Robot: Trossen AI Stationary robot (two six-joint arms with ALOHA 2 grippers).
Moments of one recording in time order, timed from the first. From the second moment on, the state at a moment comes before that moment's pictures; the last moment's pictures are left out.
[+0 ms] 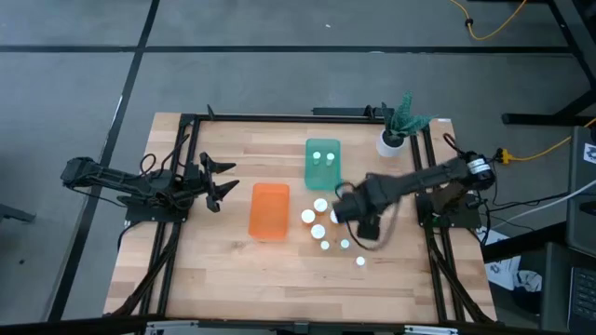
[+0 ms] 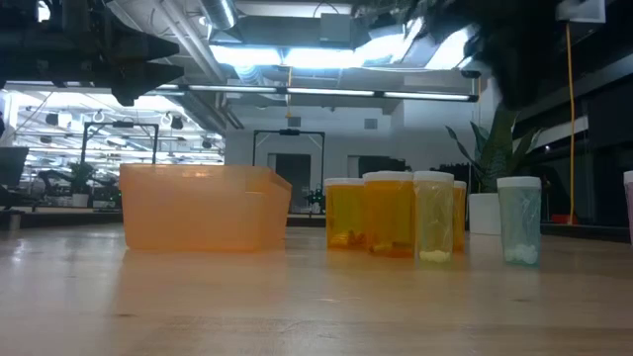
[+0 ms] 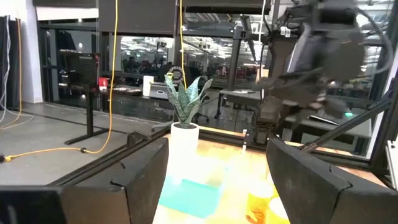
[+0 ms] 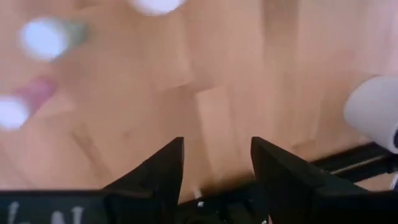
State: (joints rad) left arm -0.15 0.30 0.01 0.47 -0.48 -0.04; right arm 0.29 1.70 1.51 -1.54 0.14 0.47
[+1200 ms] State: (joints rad) left arm -0.15 0.30 0.01 0.31 -0.48 -0.07; right arm 0.81 1.58 1.05 -1.03 0.24 1.12
